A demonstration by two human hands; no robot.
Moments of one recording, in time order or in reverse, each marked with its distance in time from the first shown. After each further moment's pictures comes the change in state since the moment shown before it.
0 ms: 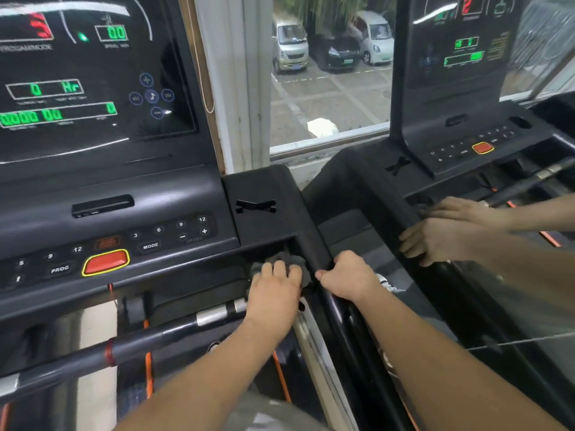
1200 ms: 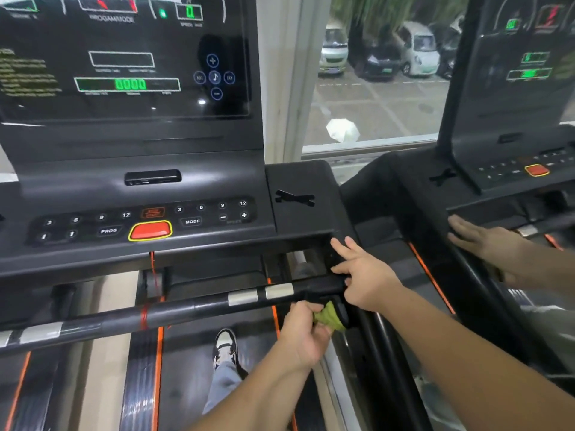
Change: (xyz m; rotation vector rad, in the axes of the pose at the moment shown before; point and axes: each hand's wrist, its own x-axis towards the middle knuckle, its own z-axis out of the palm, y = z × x) left_hand -0.031 0.023 0.034 -2.641 -0.138 -1.206; right_hand 0.012 -0.005 0.017 -0.408 -0.070 -0.553
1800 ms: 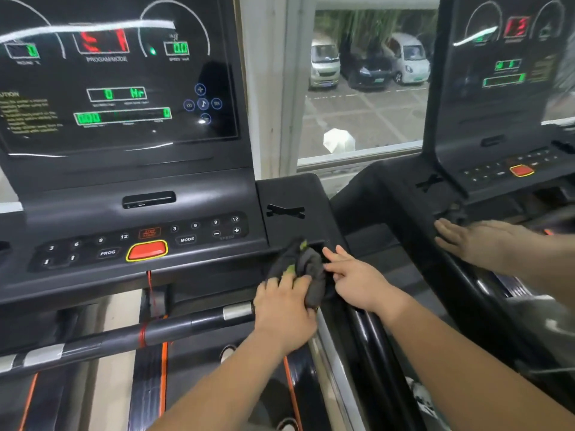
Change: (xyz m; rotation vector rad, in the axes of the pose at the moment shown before) left_hand -0.023 0.048 0.014 2.307 0.139 0.947; right_hand 0.005 0.005 -0.001 0.369 0.030 -0.017
